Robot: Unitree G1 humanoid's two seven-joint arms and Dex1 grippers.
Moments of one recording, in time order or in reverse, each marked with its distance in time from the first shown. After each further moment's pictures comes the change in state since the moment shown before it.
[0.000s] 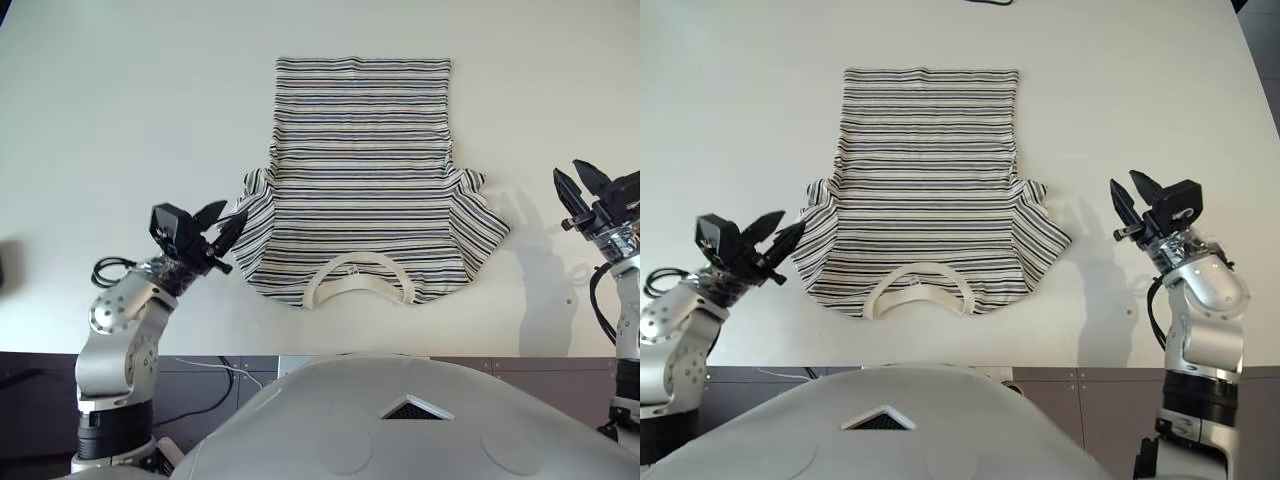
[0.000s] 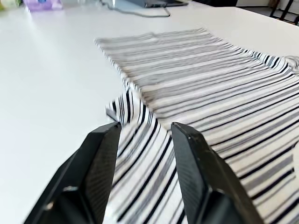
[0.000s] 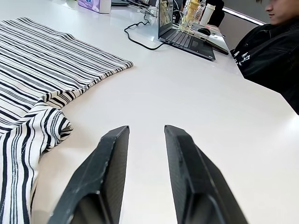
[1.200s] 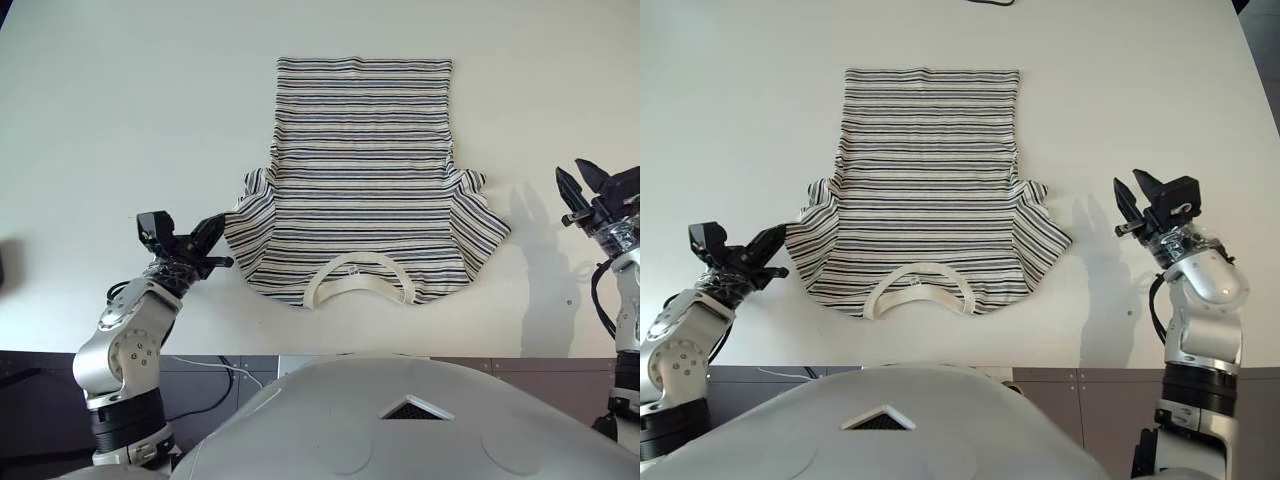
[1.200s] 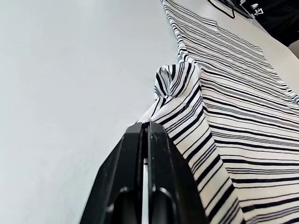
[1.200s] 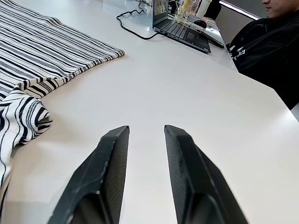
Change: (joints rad) left arm -0.104 -0.097 0.134 0.034 -0.232 0.357 0.152; right arm -0.043 0.003 0.011 0.056 -0.059 -0.002 -0.016
